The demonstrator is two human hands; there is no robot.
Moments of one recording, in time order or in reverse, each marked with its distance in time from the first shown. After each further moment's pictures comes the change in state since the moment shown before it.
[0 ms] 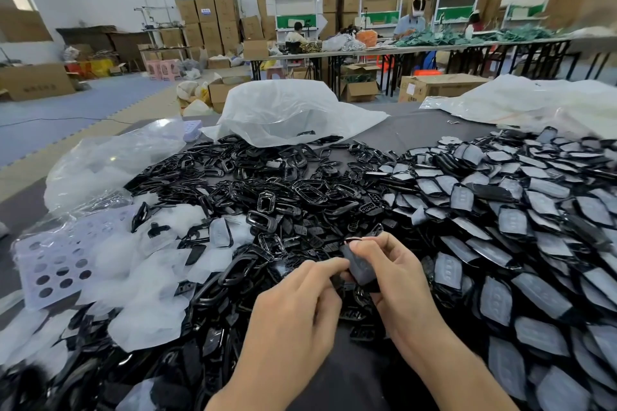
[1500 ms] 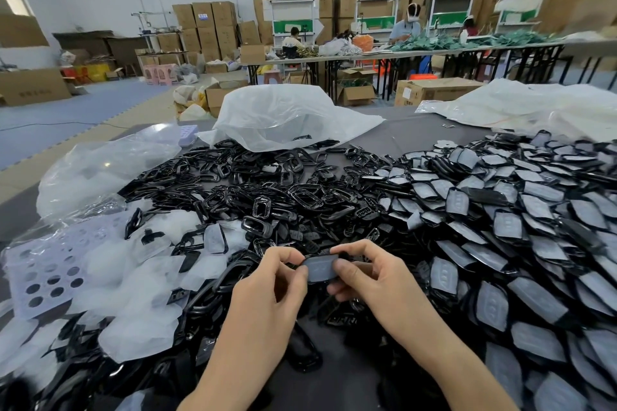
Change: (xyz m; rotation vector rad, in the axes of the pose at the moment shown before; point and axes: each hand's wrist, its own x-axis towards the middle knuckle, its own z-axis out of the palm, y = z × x) left_hand 0.006 -0.031 0.001 -0.282 0.068 -0.361; right_hand 0.006 0.004 -0.018 -0.395 -0.261 -0.070
